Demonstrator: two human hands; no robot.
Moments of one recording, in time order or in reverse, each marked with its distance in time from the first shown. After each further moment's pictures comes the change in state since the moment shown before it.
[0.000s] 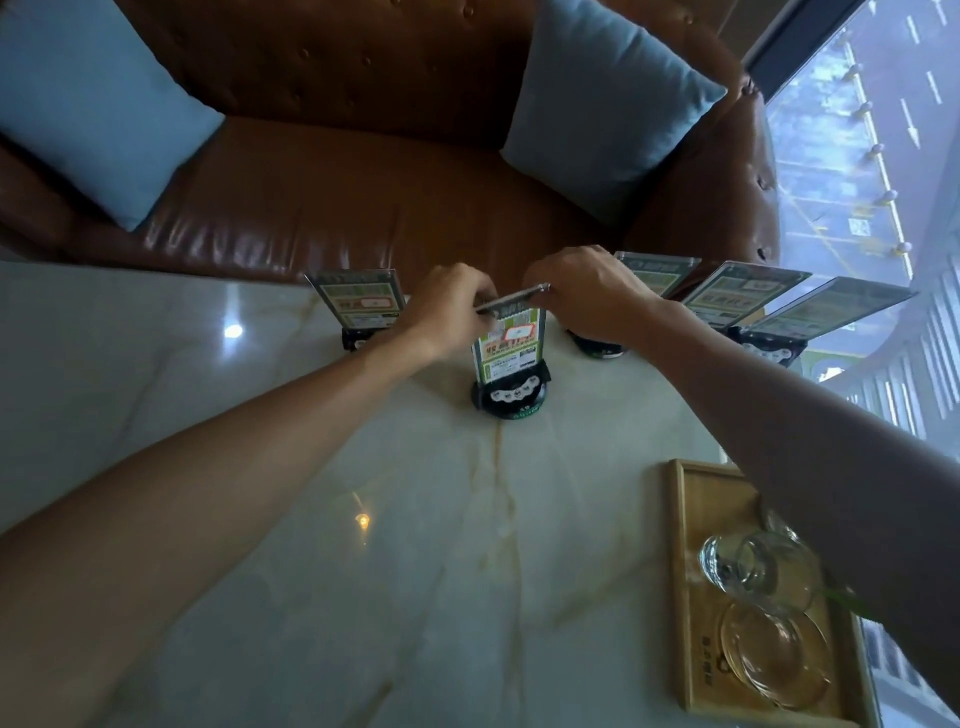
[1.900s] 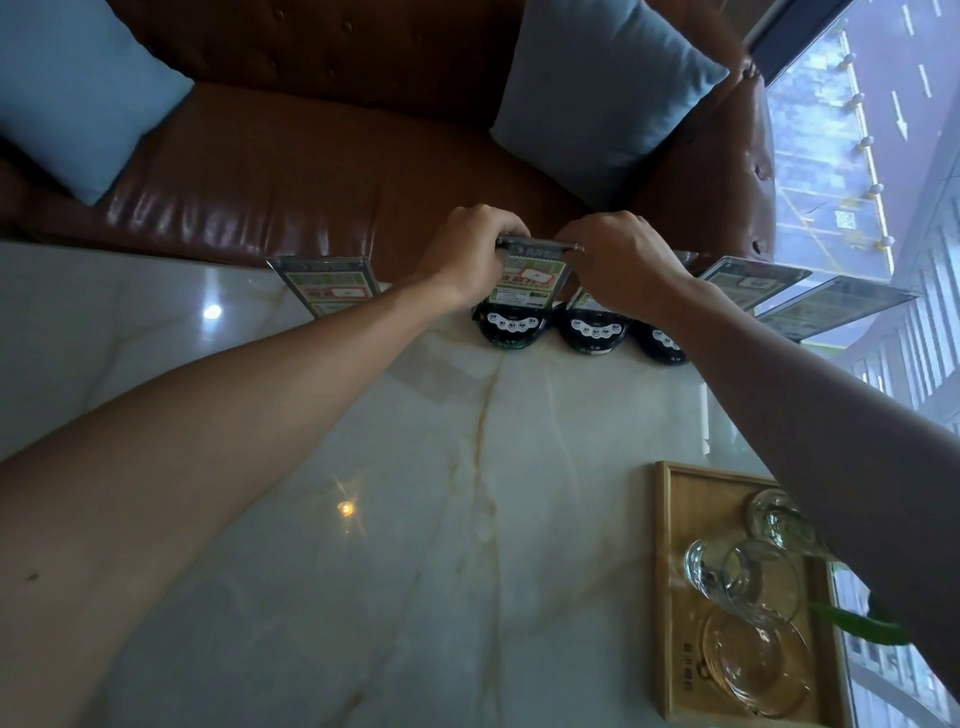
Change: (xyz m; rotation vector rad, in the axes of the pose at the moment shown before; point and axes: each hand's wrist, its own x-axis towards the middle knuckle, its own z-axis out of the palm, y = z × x) left_hand 0.063 0.012 0.017 -0.033 0.133 0.148; right_hand 0.002 0.035 -0.014 -0.082 0.060 0.171
